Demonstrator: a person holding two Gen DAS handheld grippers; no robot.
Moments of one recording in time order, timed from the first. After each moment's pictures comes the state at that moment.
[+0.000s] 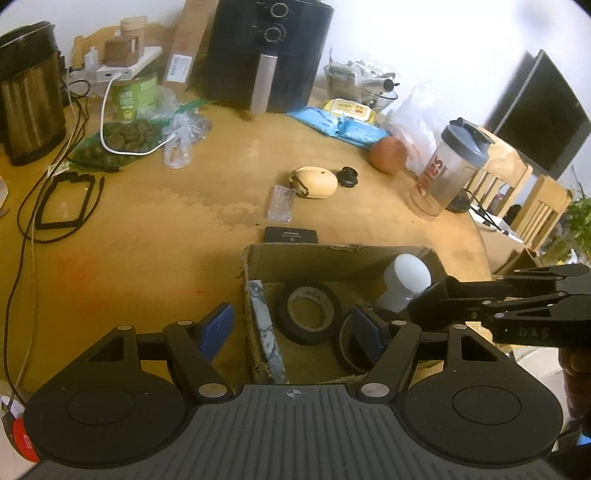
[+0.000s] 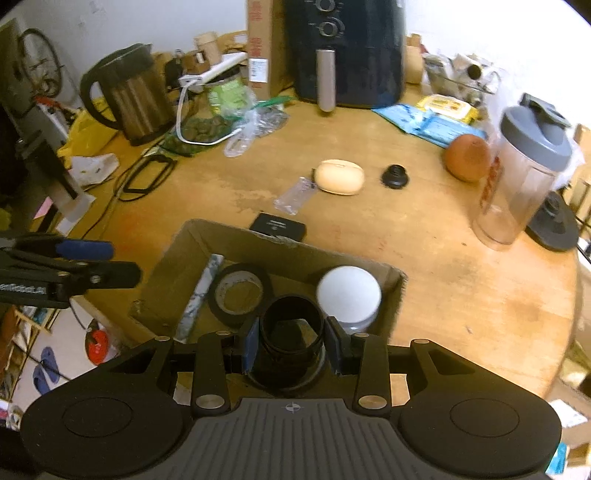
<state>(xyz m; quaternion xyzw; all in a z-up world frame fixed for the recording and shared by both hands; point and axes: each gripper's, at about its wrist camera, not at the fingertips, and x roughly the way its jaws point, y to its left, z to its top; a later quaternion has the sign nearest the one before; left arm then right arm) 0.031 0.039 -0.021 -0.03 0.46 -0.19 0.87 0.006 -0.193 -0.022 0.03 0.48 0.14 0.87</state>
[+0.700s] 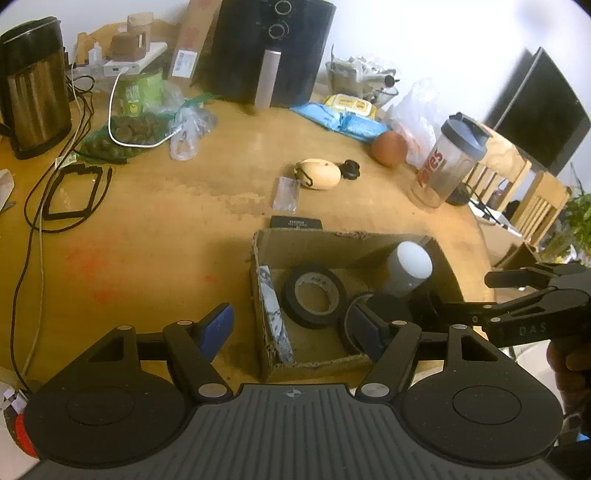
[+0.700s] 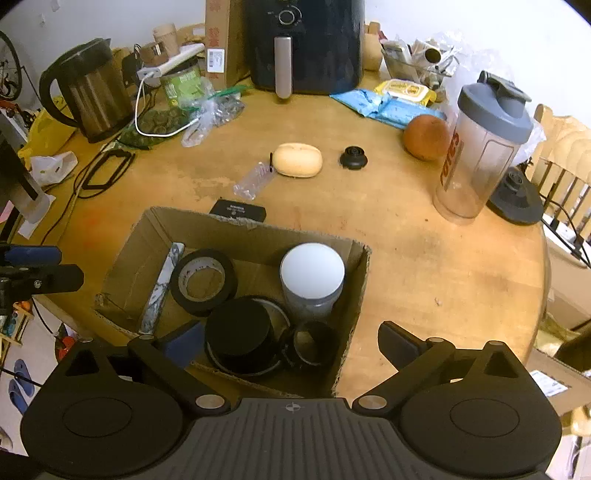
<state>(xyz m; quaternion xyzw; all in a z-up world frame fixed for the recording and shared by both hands) 0.022 0.050 -0.023 -0.03 0.46 -0.20 0.86 -0.002 -0.192 -0.033 0.02 0.49 0.07 0.87</state>
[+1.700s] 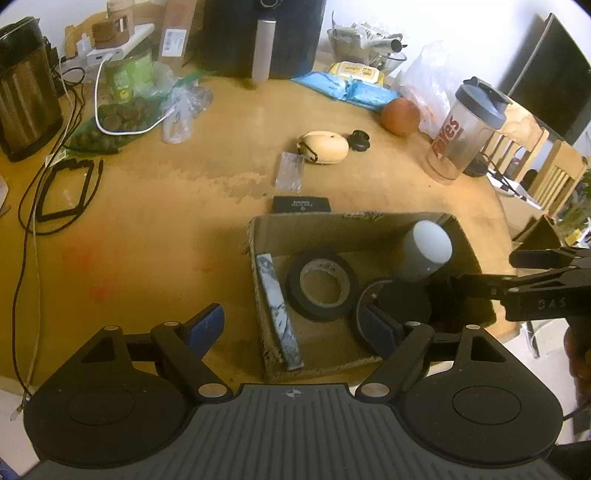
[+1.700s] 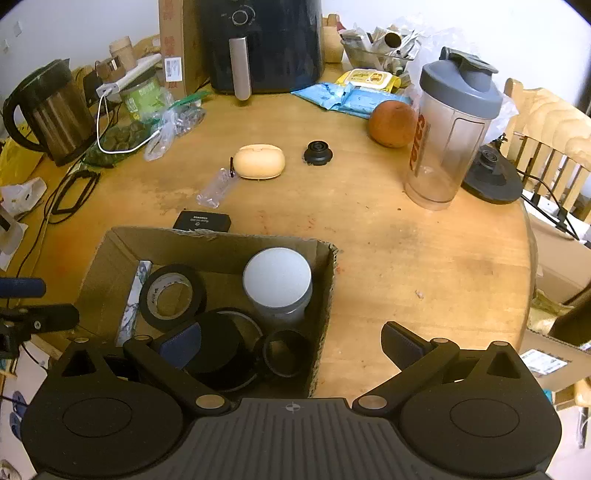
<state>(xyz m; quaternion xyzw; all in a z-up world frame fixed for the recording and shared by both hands) 0.045 0.028 -0.035 0.01 0.50 -0.18 0.85 0.011 -0.209 -0.045 0.05 0.49 0.02 0.87</state>
